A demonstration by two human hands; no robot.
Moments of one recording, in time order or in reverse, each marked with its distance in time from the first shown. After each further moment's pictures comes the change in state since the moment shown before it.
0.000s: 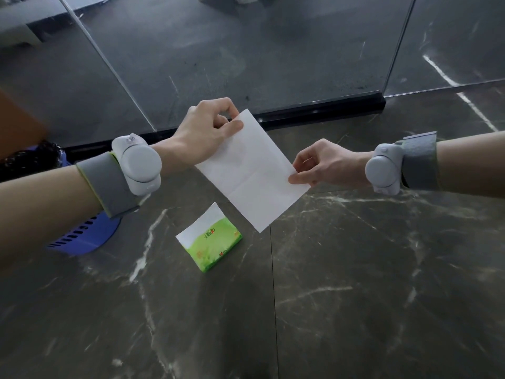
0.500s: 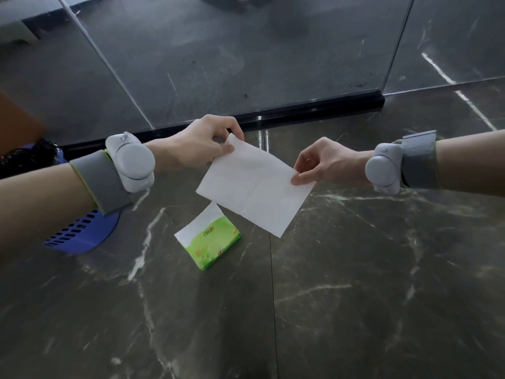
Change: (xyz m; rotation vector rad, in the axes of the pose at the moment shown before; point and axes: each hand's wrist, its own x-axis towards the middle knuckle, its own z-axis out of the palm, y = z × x) left_hand 0.001 -0.021 -0.001 0.002 -0.293 -0.020; right_hand 0.001 0.006 -0.001 -0.044 0.032 0.008
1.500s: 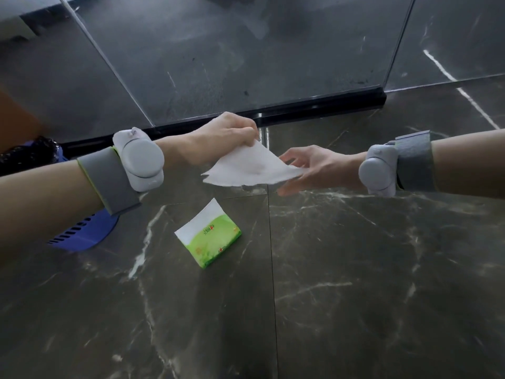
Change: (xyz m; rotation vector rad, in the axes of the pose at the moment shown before) left_hand -0.008 0.047 0.014 -0.089 -0.058 -0.040; right_hand -0.014 -0.024 0.016 -0.079 -0.106 0.085
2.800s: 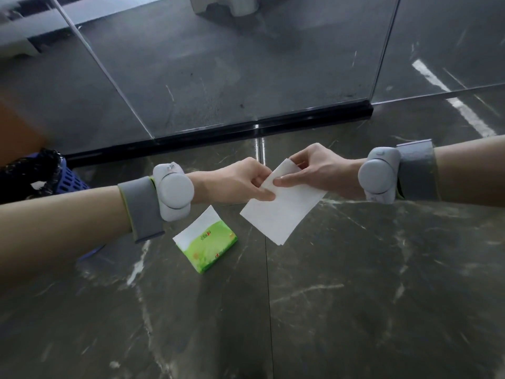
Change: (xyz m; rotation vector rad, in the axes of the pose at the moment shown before) left_hand -0.019 0.011 0.051 -0.008 -0.263 -0.022; right_hand -0.027 -0.008 -0.003 0.295 0.173 -0.027
